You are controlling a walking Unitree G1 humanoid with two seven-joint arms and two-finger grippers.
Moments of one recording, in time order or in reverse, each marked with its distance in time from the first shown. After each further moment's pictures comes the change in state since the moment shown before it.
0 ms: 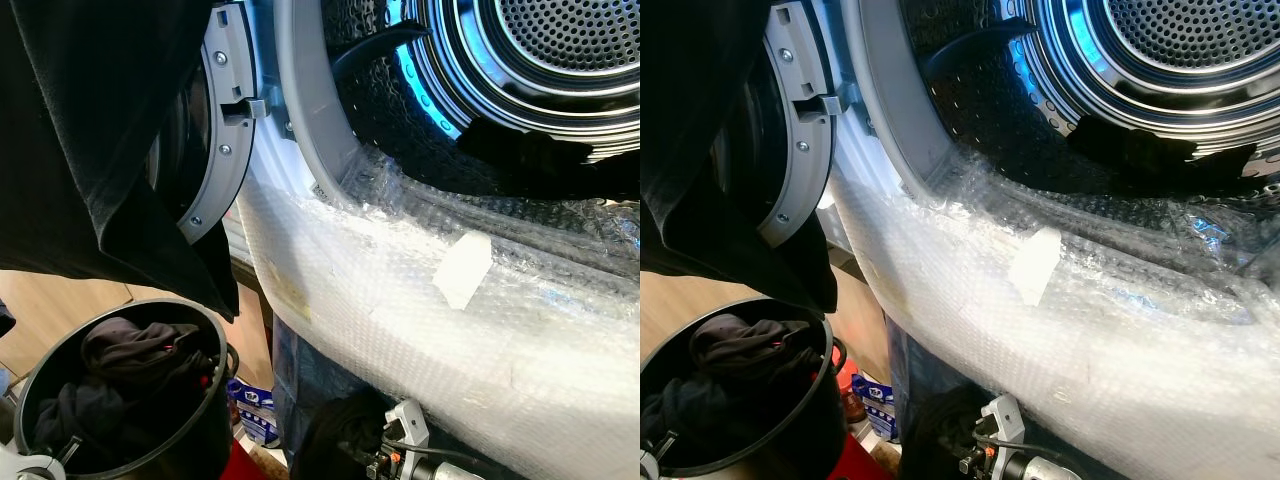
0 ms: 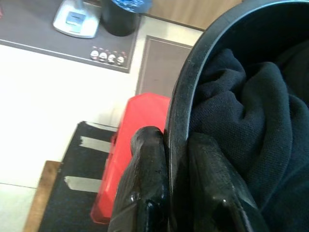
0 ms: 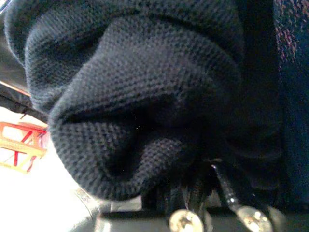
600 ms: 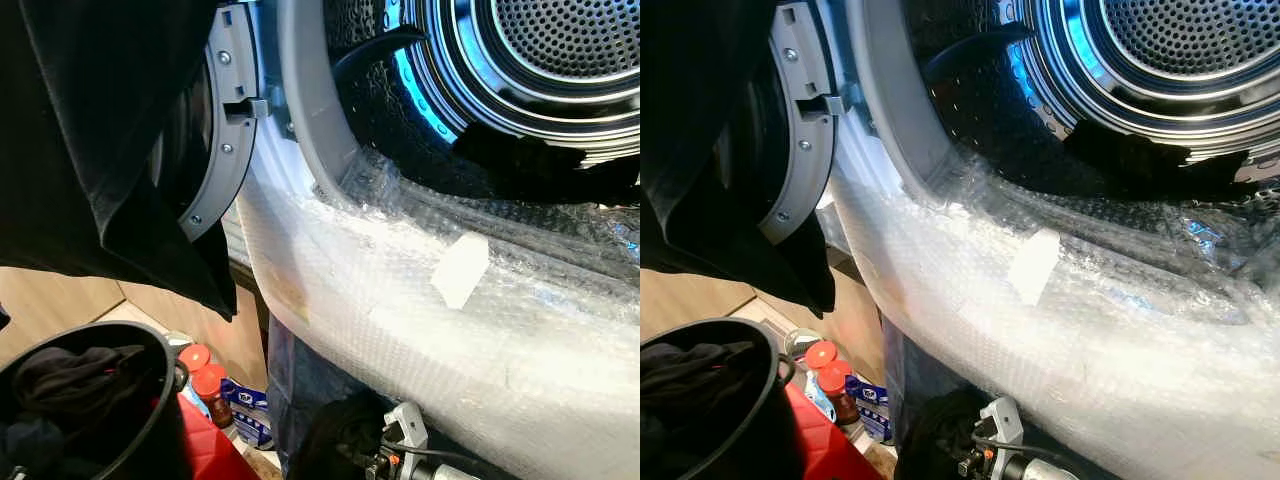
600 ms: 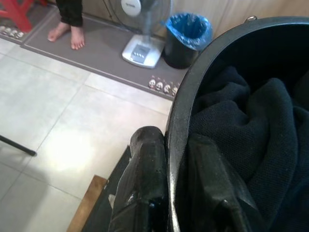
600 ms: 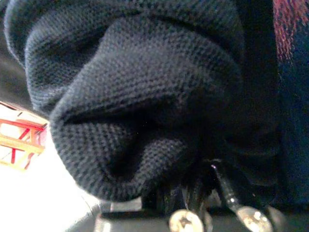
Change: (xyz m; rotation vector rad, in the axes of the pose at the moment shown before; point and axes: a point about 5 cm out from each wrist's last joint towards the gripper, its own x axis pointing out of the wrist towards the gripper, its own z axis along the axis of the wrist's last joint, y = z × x) left arm 0.000 0.034 0.024 -0.023 -0.172 0.261; right arm 0.000 0.000 -0.002 0.007 0.006 0.008
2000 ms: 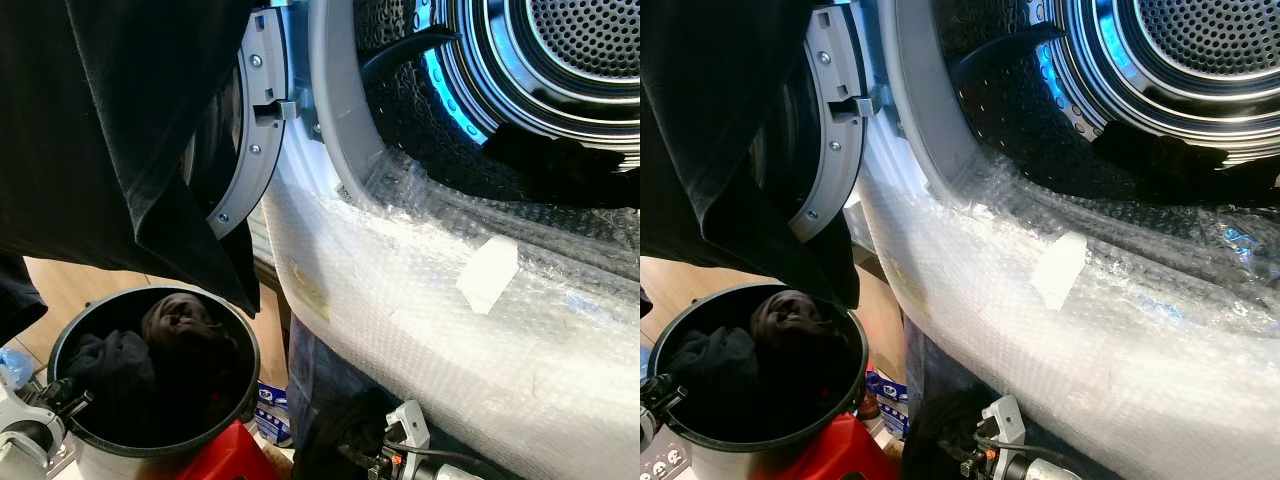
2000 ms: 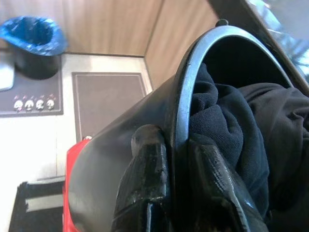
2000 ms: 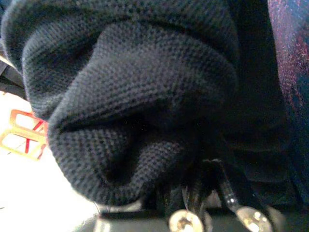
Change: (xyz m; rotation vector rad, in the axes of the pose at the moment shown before) left arm -0.022 -0.068 0.008 0.094 0.110 -0.698; right arm -0.001 0.000 0.000 -0.001 0.000 0.011
